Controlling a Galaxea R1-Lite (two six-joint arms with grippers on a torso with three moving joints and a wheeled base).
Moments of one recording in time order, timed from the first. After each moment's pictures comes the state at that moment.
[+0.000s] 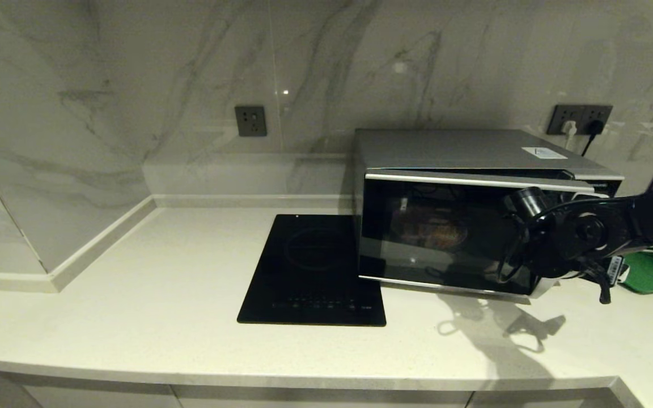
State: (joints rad) left arm 0.00 0.00 0.00 -0.01 0.01 -0.06; right arm 0.15 2.01 -1.26 0.27 -1.09 0.75
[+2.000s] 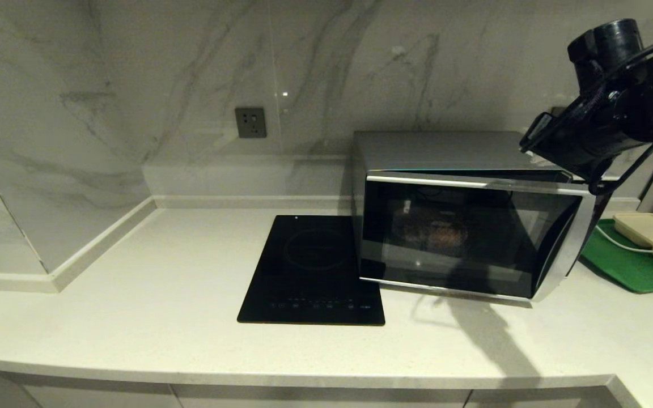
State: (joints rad) left arm 0.00 0.00 0.00 -0.01 0.01 -0.05; right arm 0.17 1.93 -1.96 0.61 -0.38 0.72
